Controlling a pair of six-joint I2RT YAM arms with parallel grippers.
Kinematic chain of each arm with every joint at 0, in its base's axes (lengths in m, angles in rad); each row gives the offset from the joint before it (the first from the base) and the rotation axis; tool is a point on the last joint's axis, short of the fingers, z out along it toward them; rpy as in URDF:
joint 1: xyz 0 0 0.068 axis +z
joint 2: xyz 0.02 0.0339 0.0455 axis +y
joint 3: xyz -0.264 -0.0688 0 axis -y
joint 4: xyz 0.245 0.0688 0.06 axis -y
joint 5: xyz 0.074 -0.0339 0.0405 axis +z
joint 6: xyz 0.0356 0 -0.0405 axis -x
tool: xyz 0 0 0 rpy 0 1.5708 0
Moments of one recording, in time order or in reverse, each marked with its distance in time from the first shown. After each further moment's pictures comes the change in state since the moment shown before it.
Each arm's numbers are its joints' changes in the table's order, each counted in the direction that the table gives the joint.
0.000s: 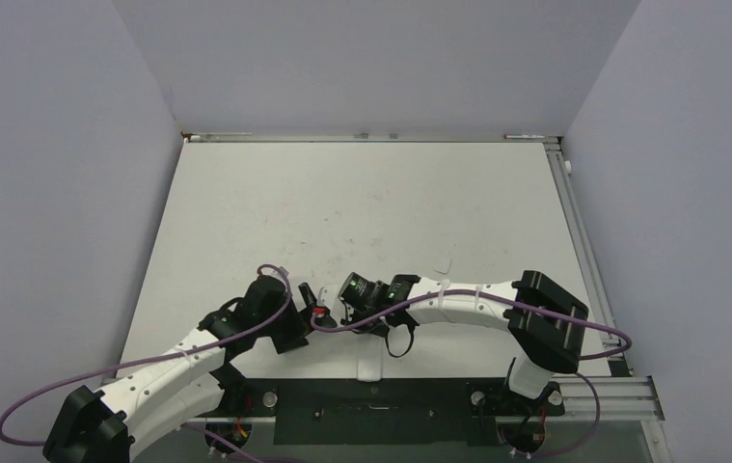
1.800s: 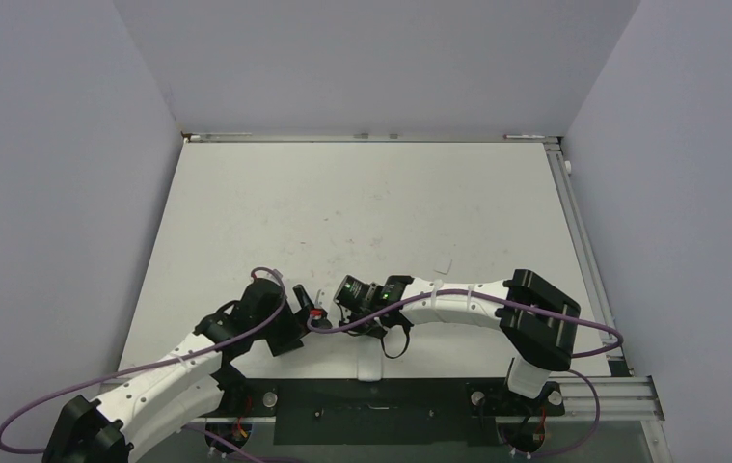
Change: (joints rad) left arm 0.017 -0.034 -0.019 -0.042 0.025 0.004; right arm 0.014 0.043 0.035 -0.034 -0.015 -0.025
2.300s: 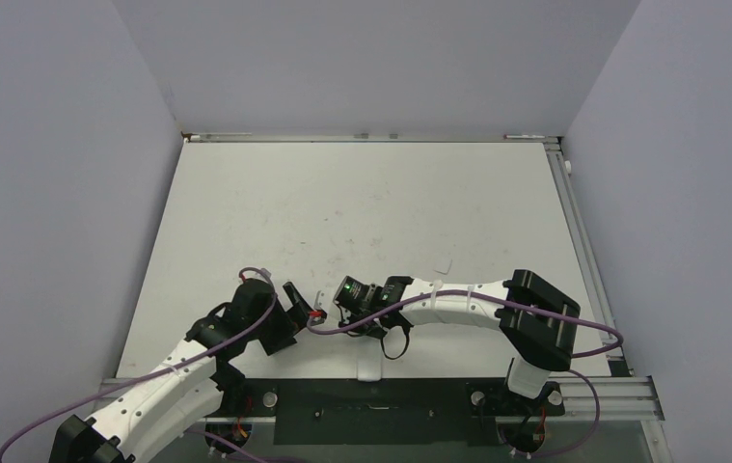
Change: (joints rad) left arm 0.067 -0.097 0.000 -0.079 0.039 0.000; right arm 0.005 0.001 0.000 0.000 -0.010 0.004
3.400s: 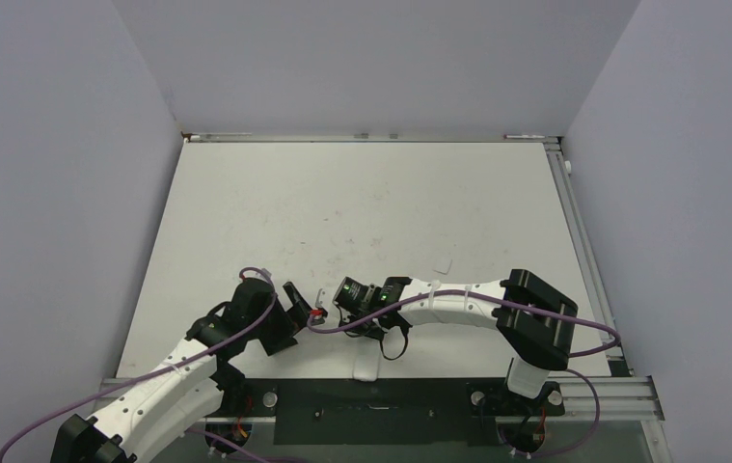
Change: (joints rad) left arm 0.016 0.011 0.000 0.003 -0.031 0.000; right arm 0.000 0.012 0.000 0.001 -0.051 -0.016
